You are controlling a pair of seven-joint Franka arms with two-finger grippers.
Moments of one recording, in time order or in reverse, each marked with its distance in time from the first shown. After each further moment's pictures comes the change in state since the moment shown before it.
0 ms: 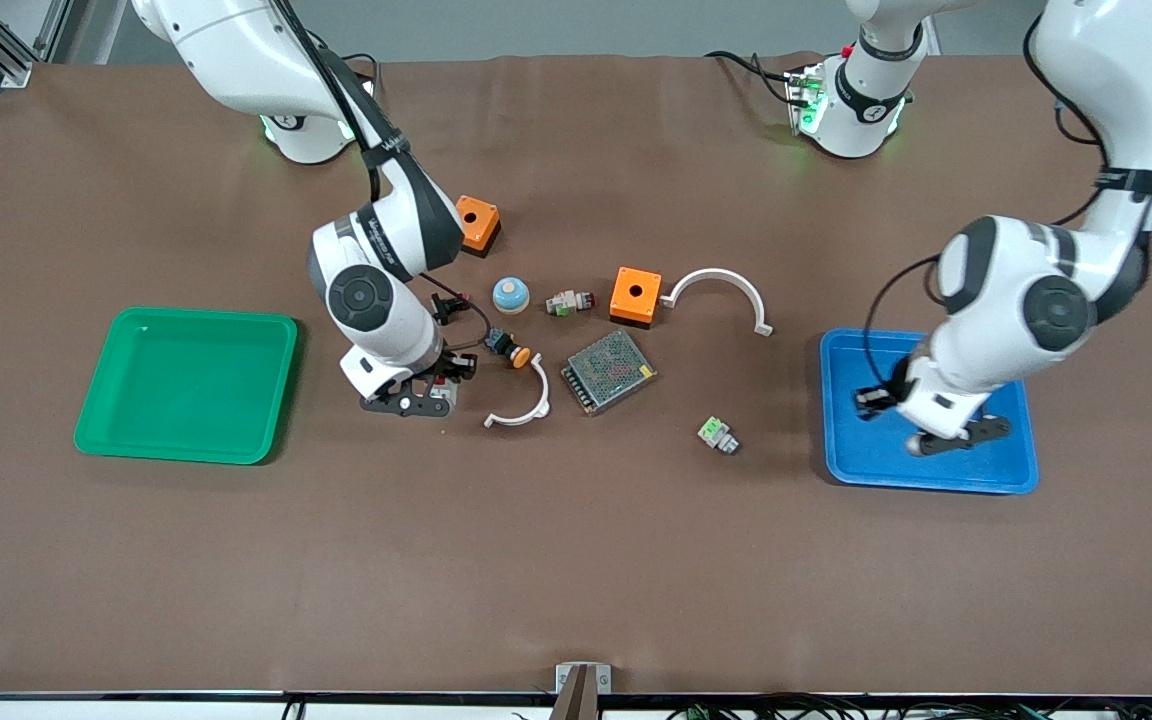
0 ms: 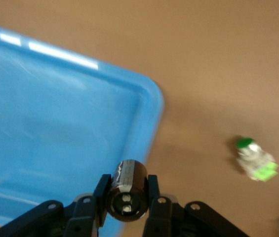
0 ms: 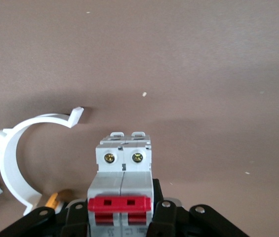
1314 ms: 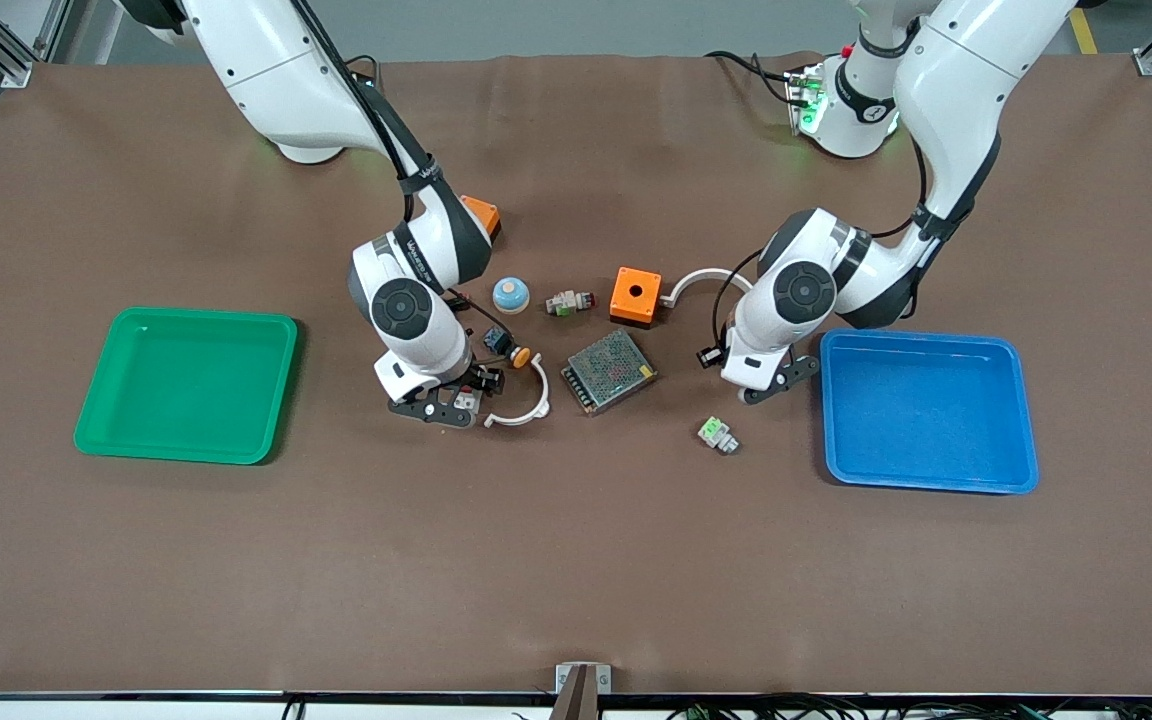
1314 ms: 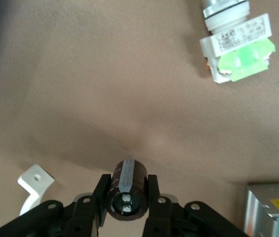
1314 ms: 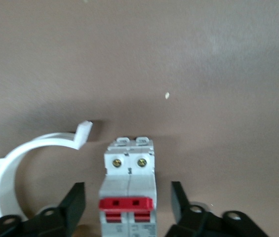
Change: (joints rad) left arm -0.264 0.139 -0.015 -0.111 0.094 0.132 -0.538; right arm 0.046 0.098 -0.013 0.045 0.002 0.087 0.139
